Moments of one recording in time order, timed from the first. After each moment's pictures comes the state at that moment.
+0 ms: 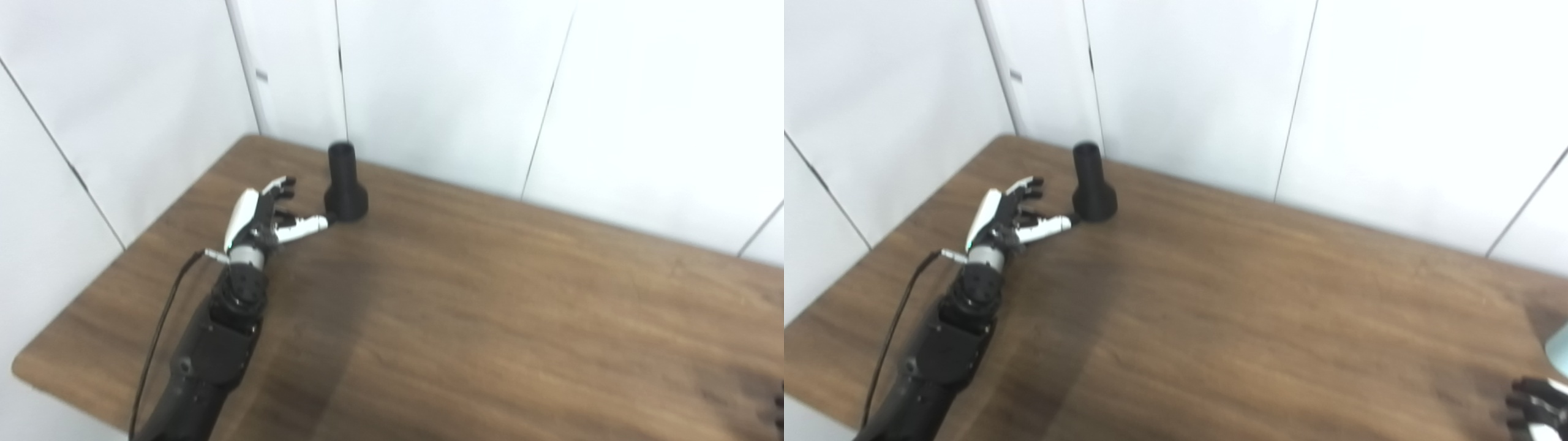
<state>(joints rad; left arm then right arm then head) -0.30 0.44 0.15 0.19 0.30 0.42 0.04 0.05 -0.20 -0.22 -0.01 0.05 -0.20 -0.01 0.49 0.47</state>
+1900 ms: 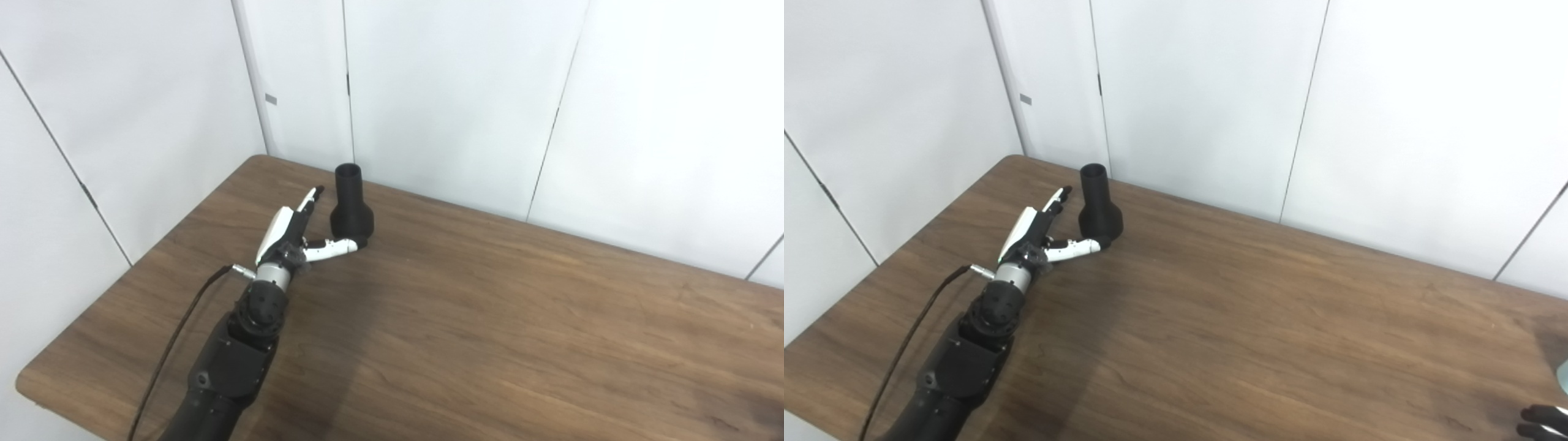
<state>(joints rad) -0.31 0.41 0.12 0.24 0.27 0.17 0.04 0.04 -0.20 -0.22 -0.01 0.02 -0.20 -0.04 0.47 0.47</state>
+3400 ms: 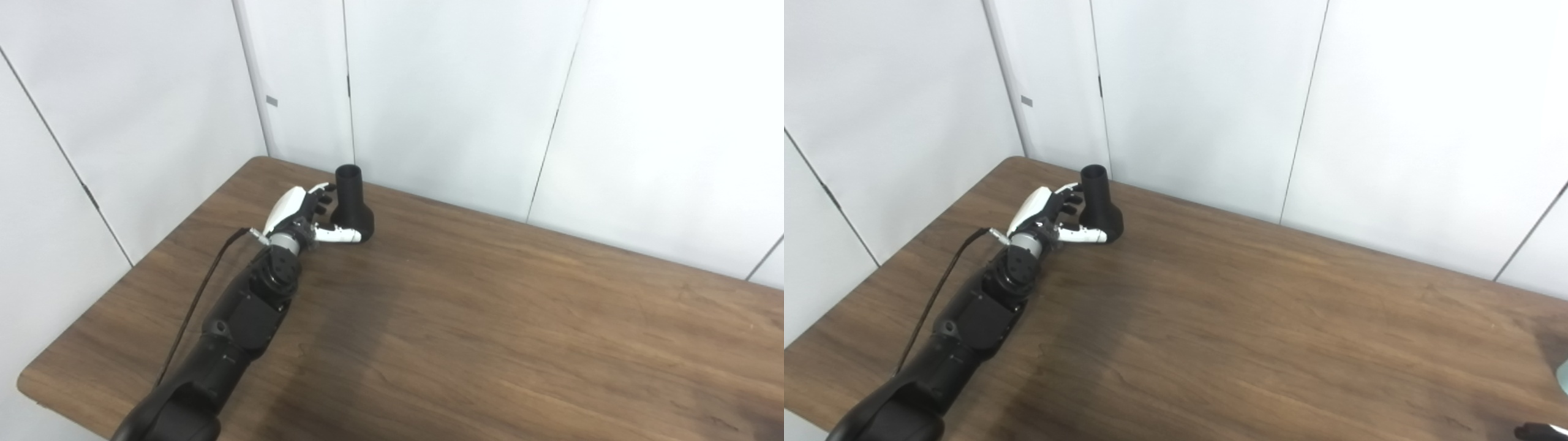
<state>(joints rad) -0.47 0.48 -0.04 0.41 0.35 0.35 0.04 0.11 -0.18 -0.21 -0.08 0.02 -0.15 -0.04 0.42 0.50</state>
